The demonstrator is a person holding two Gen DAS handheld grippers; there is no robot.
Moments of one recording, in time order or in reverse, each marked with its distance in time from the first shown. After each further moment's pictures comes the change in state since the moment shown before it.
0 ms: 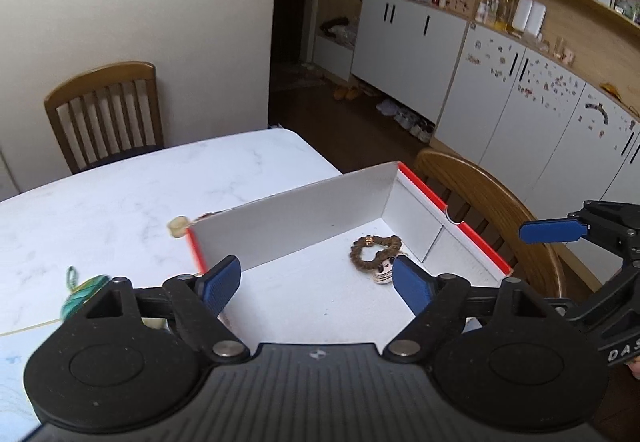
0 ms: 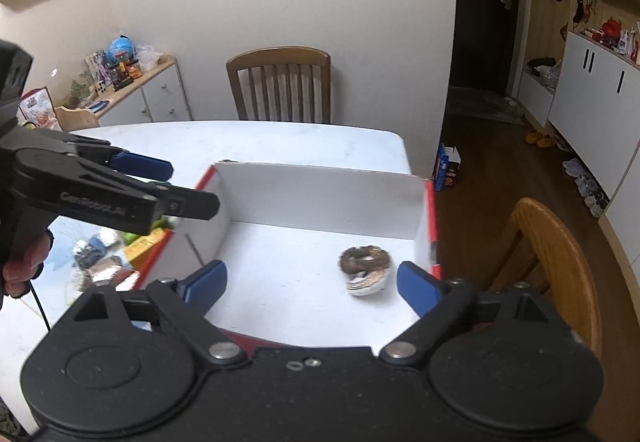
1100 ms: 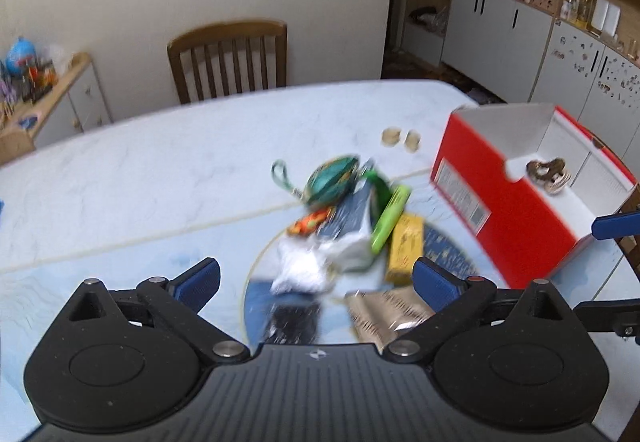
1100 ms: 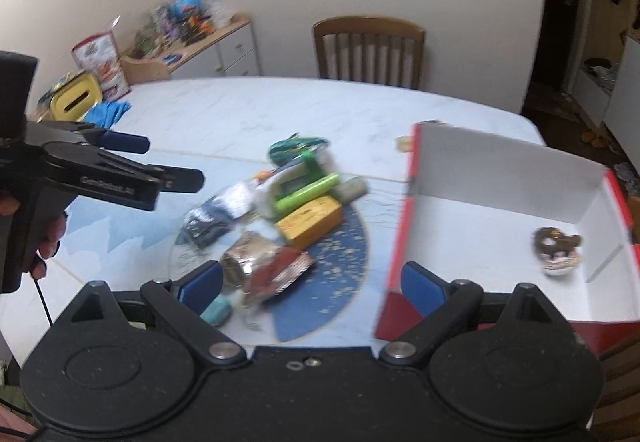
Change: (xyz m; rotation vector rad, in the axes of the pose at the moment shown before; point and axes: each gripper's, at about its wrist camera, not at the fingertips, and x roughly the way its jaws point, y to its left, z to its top) left arm -0.060 0.207 -0.120 -0.083 0.057 0.196; right arm 0.066 0.207 -0.016 -0.086 0.097 0.099
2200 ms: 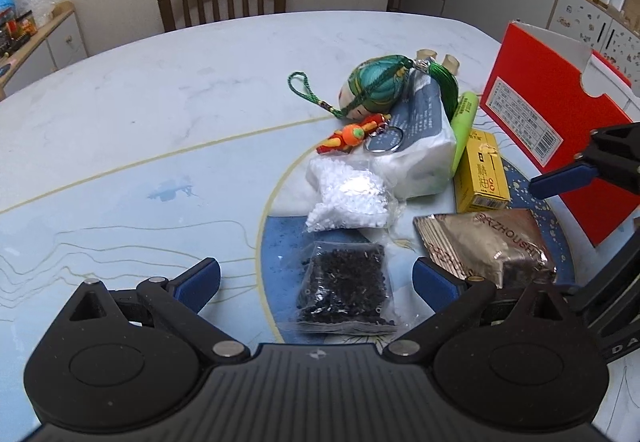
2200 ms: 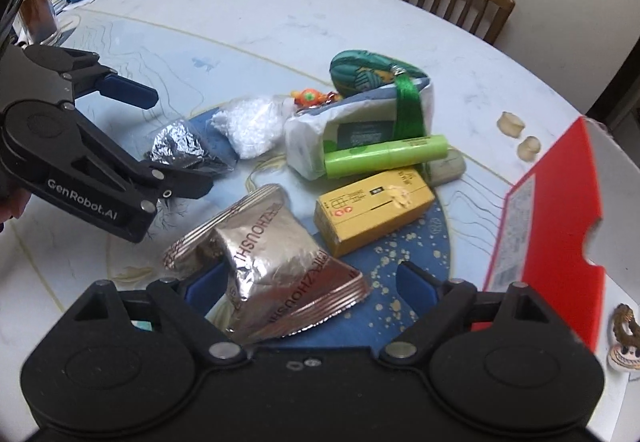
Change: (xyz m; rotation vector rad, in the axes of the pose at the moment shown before) left arm 0.083 0.037 -0.046 0.018 0.095 -0.043; right arm 0.152 0.039 0.009 -0.261 0.232 -0.022
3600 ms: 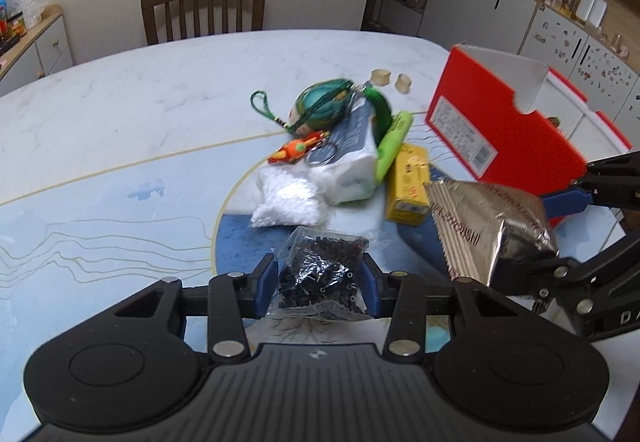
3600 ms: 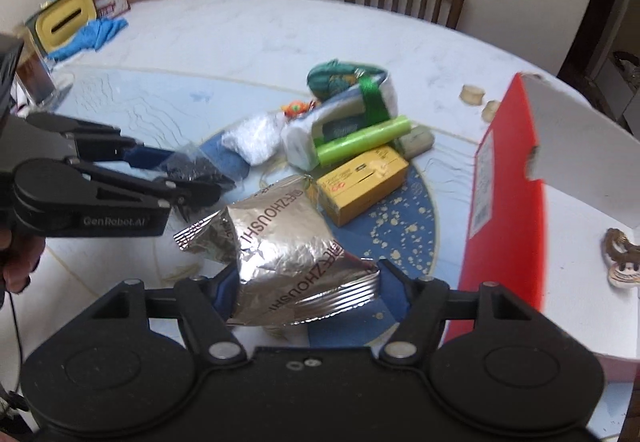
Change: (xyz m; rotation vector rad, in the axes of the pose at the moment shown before) left arm -0.048 -0.025 -0.002 -0.020 -0.032 -0.084; right arm -0.068 -0.004 -0.021 0.230 -0.060 0.005
